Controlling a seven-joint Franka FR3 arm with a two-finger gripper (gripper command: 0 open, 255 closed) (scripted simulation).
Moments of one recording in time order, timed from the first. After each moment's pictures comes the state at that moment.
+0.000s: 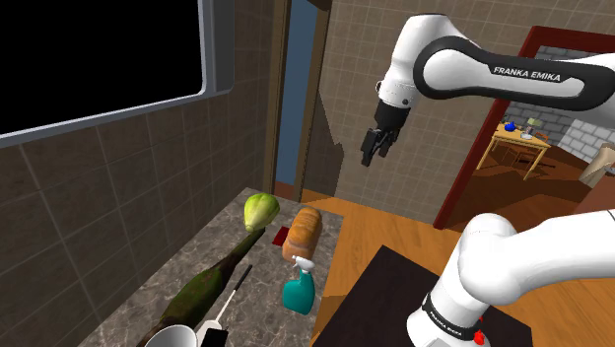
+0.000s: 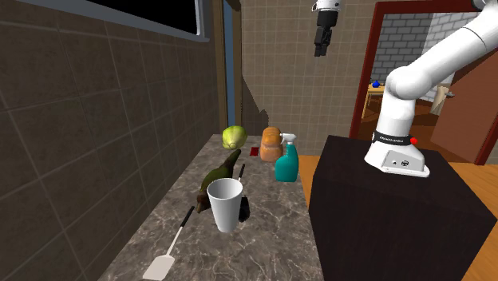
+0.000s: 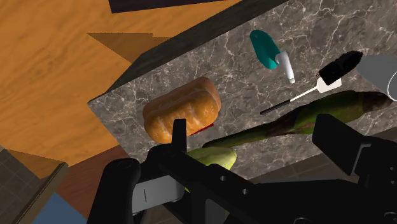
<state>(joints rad) 0.01 -0.82 -0.04 -2.41 -0.08 1.68 0.08</state>
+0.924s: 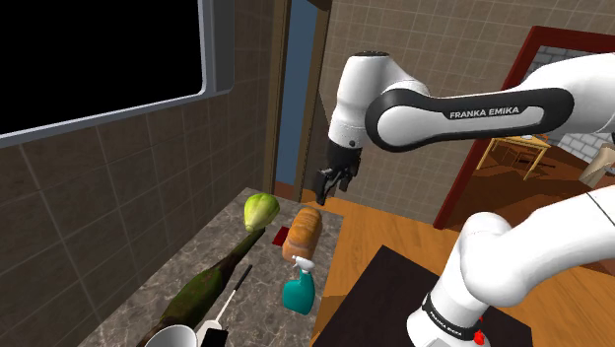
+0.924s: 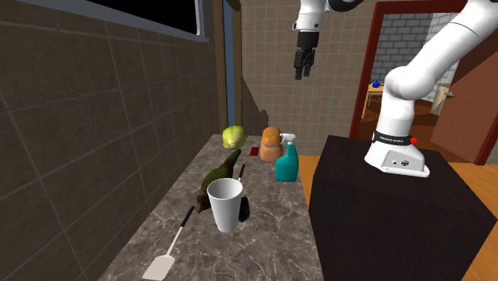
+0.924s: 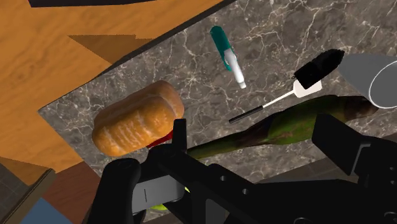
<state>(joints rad) 0.09 -0.64 0.20 -2.49 0.03 1.91 0.35</state>
